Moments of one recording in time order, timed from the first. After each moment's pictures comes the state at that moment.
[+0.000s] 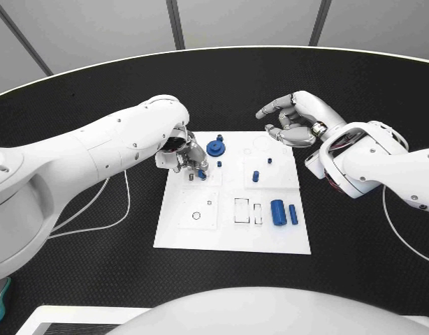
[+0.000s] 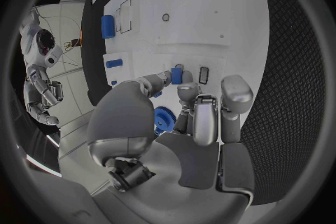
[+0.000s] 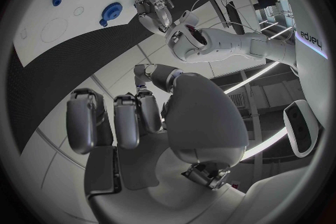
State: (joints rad) left arm 1.30 -0.26 -0.12 0.81 -0.84 0.51 -0.70; left_hand 1.03 -0.16 0.78 0.15 0.05 0.71 0.10 0.97 0.38 1.18 0.00 1.25 0.78 1.47 -0.06 1.53 1.31 0.12 1.35 0.04 1.25 0.99; right arm 1.26 -0.95 -0.10 1.70 -1.14 -0.61 0.01; right_hand 1.26 -0.15 0.76 -0.10 0.39 0.91 0.17 0.17 0.24 1.42 0.07 1.38 1.31 1.47 -0.01 1.51 1.31 0.03 1.47 0.09 1.42 1.31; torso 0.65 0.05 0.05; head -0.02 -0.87
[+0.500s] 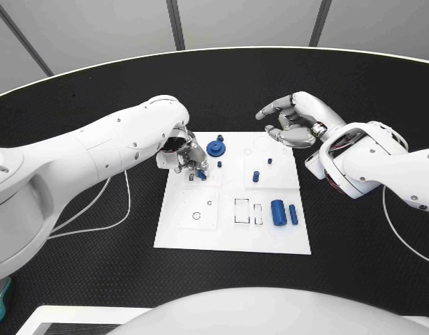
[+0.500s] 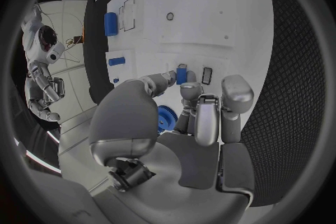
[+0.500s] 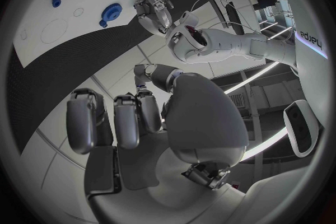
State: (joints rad) left arm 1.30 -0.26 -0.12 0.81 -0.80 0.50 -0.70; left_hand 1.11 -0.12 0.82 0.11 0.05 0.69 0.11 0.94 0.37 1.17 0.01 1.25 0.77 1.46 -0.05 1.53 1.31 0.12 1.35 0.05 1.25 0.98; right arm 1.26 -0.95 -0.10 1.70 -1.14 -0.61 0.01; right_hand 1.26 -0.15 0.76 -0.10 0.39 0.91 0.17 0.17 0.24 1.42 0.07 1.38 1.31 1.47 -0.01 1.51 1.31 0.03 1.47 0.09 1.42 1.31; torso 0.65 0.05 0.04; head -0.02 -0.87
